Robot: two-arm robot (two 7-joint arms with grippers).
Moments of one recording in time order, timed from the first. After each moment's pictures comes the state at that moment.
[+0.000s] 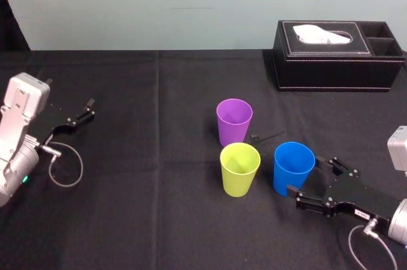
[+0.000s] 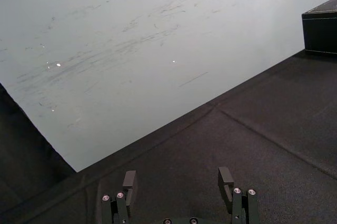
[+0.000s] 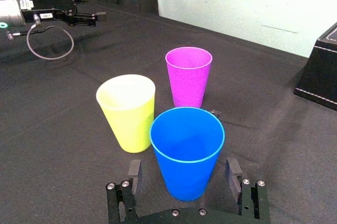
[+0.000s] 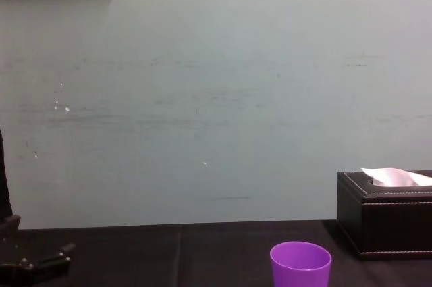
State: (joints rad) left arm -0.20 0.60 0.45 -1.41 -0.25 -0.12 0.03; right arm -0.17 0.72 -0.21 -1.72 0.47 0.02 0.49
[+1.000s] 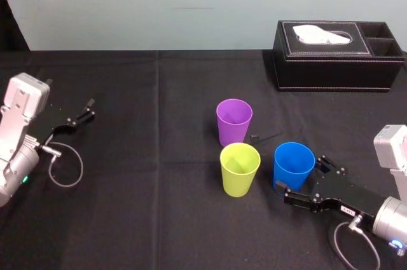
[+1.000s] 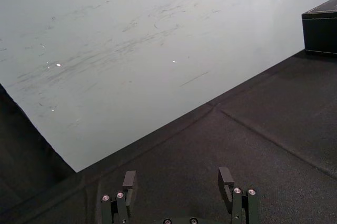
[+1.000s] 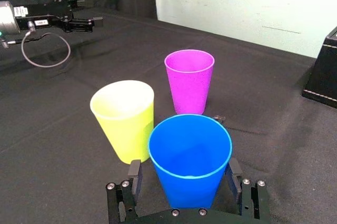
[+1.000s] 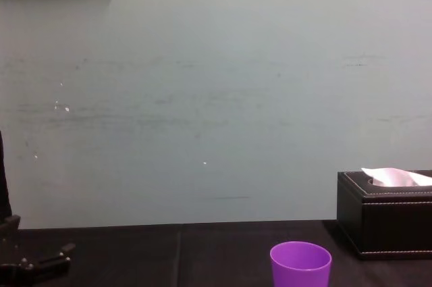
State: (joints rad) left arm -0.20 0.60 0.45 -1.41 -0.25 -0.12 0.03; right arm -0.11 0.66 -0.25 -1.65 0.46 0.01 0.49
